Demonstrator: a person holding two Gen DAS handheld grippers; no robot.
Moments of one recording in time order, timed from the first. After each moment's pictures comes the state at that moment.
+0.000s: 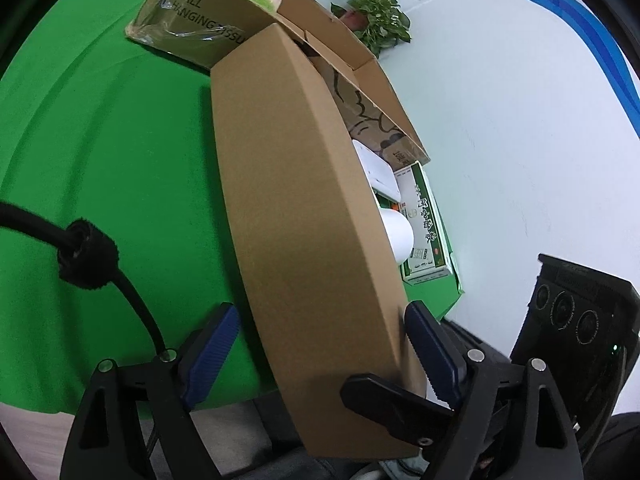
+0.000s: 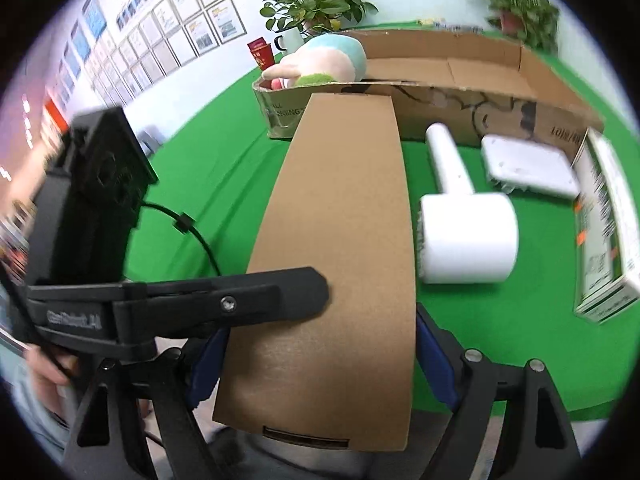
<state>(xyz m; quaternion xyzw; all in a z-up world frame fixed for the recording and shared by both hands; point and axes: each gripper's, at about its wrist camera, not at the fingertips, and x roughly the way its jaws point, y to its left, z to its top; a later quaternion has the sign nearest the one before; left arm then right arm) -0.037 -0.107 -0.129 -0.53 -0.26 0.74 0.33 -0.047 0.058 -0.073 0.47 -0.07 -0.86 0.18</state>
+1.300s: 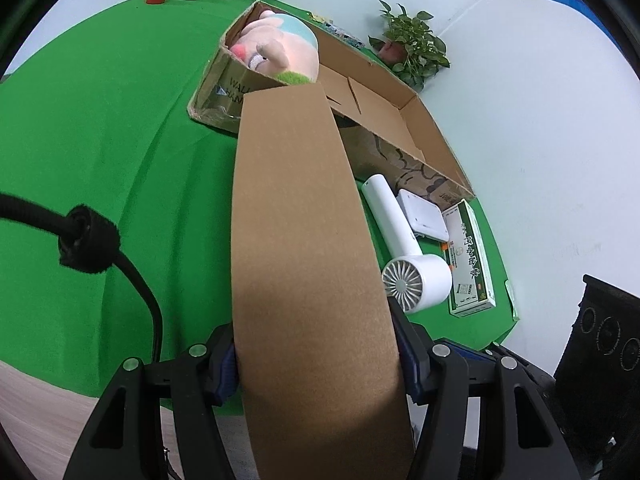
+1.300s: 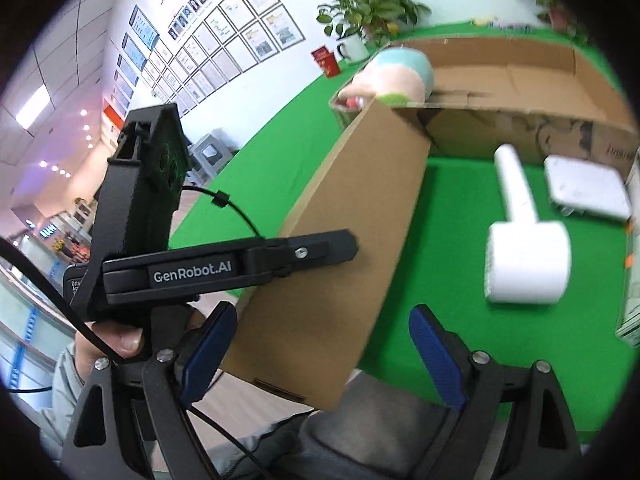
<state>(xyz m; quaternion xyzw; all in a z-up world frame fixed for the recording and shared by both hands) -0.031 -0.151 -0.077 -0.50 -0.20 0.81 0.21 -0.043 0.048 -0.040 0.45 -0.10 -0.84 0.29</state>
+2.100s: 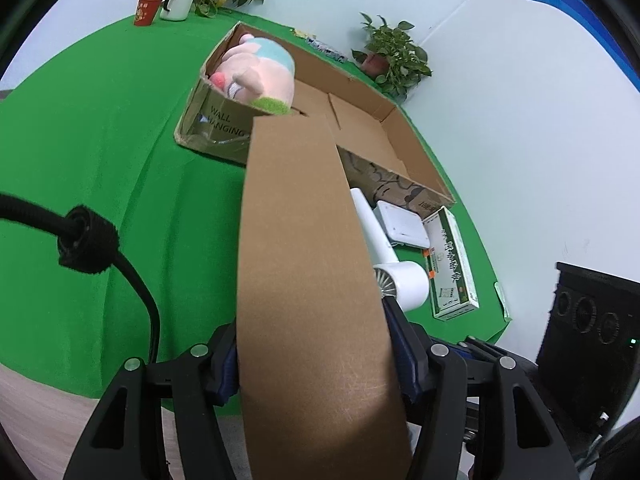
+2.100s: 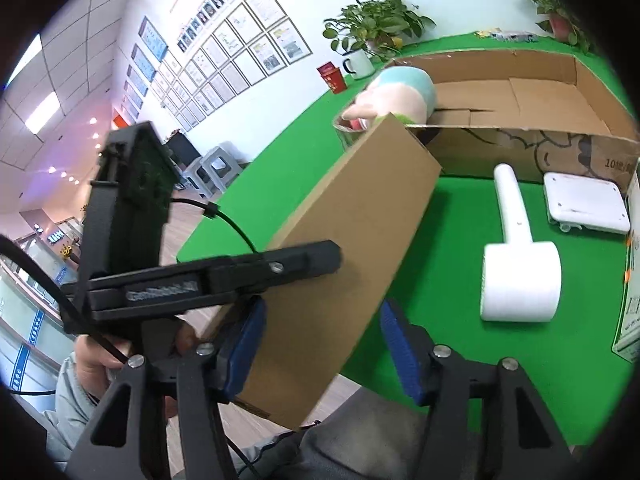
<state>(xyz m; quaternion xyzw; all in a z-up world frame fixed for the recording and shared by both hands) -0.021 -0.154 -0.053 -0.47 -0.19 0.83 0.24 -0.047 0.057 -0.035 0.43 -0.11 -0.84 0.30</state>
